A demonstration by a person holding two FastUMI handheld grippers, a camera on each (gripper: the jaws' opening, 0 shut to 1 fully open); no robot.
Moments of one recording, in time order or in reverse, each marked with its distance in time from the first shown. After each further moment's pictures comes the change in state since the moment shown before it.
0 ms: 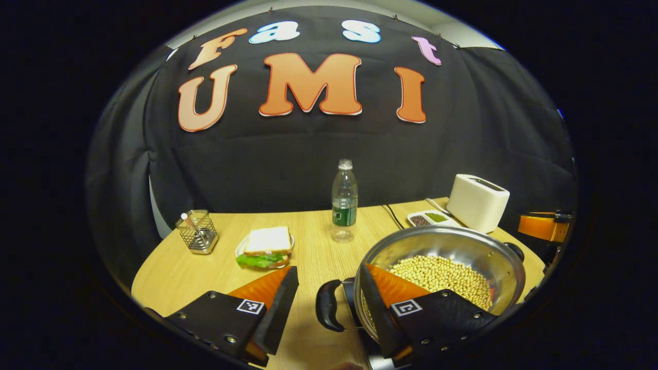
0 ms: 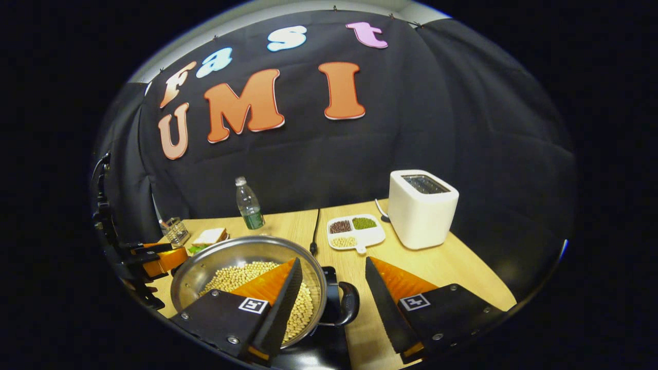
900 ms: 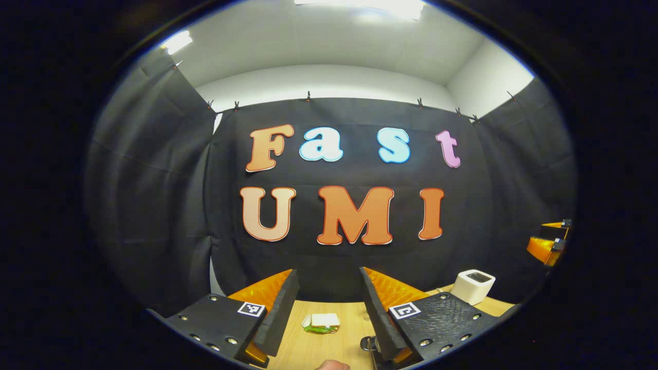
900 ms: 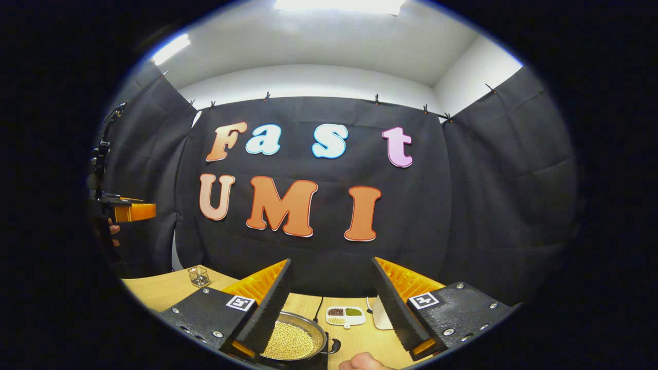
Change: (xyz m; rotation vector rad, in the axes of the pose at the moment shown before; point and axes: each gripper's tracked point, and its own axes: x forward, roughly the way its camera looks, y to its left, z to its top) left arm -0.252 0.083 0.272 -0.043 -0.503 0.188; right arm -0.194 0.049 0.212 -0.191 -0.508 0.047
